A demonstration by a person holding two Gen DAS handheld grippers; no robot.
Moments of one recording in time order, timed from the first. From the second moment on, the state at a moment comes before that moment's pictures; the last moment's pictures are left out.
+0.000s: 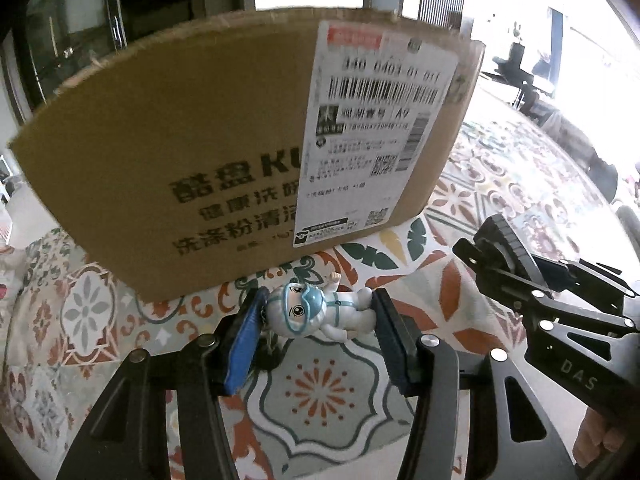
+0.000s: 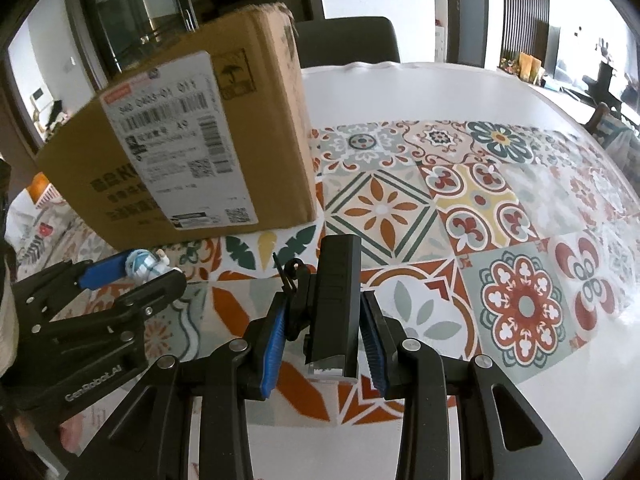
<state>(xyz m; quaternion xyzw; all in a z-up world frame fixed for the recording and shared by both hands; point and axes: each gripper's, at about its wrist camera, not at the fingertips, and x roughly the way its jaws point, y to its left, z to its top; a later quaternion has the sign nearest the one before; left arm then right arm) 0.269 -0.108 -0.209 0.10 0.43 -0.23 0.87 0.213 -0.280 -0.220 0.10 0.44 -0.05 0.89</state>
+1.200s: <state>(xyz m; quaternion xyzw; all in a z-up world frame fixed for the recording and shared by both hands) 0.237 -0.059 -0.066 0.05 0.36 -0.20 0.91 0.193 -0.238 -0.076 0.06 0.34 -0.01 0.94</state>
